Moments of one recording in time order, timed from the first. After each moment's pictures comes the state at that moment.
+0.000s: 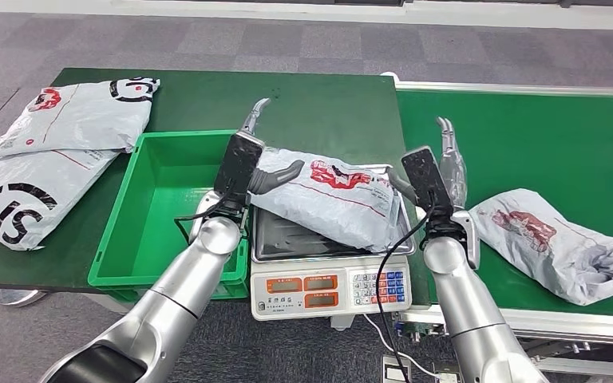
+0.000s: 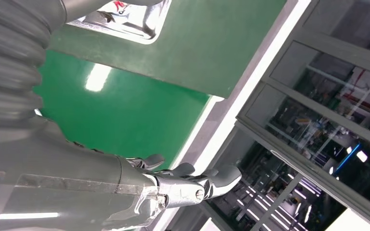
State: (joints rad) left arm -0.71 -0.24 -0.38 -0.74 -0.31 0.31 -0.35; right arm -0.50 -0.02 0.16 -1.06 0.61 -0.35 -0.03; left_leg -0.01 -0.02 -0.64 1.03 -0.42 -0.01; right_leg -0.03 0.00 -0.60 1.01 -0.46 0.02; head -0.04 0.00
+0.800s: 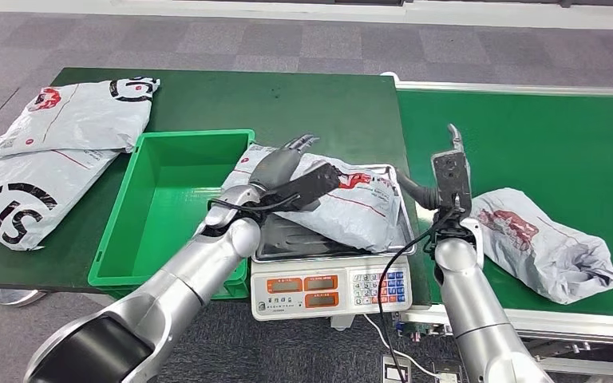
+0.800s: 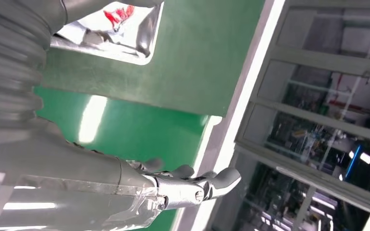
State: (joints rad) left arm -0.85 -0.24 -0.59 -0.51 -0.74 0.14 -0.10; right arm -0.49 -0.04 0.15 -1.01 0.28 -0.33 -0.16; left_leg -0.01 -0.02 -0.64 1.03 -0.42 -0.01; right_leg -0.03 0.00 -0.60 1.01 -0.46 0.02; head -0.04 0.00
